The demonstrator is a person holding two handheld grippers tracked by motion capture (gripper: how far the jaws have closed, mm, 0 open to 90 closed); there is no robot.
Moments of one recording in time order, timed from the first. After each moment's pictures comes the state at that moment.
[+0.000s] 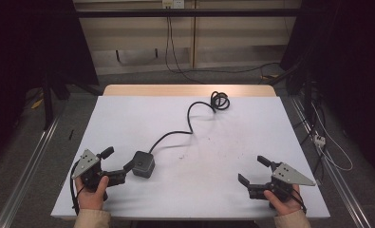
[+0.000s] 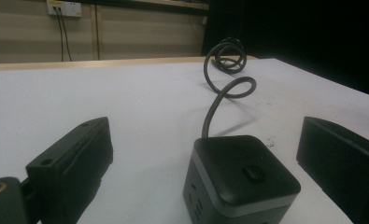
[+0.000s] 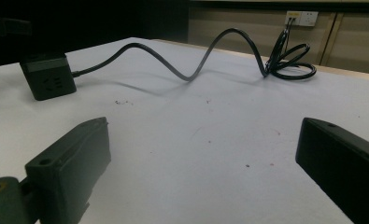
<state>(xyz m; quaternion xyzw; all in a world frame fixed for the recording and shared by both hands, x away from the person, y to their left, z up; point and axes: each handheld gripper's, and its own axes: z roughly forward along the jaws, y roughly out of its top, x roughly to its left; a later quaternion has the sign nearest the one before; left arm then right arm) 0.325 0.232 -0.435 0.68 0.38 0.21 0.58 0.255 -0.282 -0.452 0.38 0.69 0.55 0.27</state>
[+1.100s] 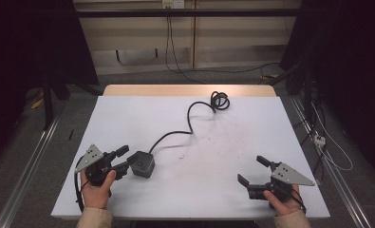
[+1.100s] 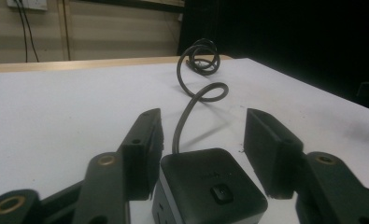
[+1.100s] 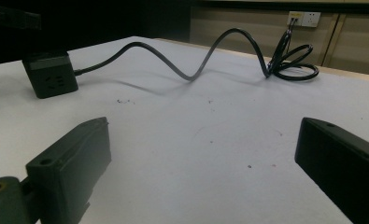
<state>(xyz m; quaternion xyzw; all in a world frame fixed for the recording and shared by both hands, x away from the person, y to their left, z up) 0.333 0.221 -0.425 0.70 0.36 0.16 0.60 0.255 -0.280 -0.452 0.38 0.69 0.55 0.27</state>
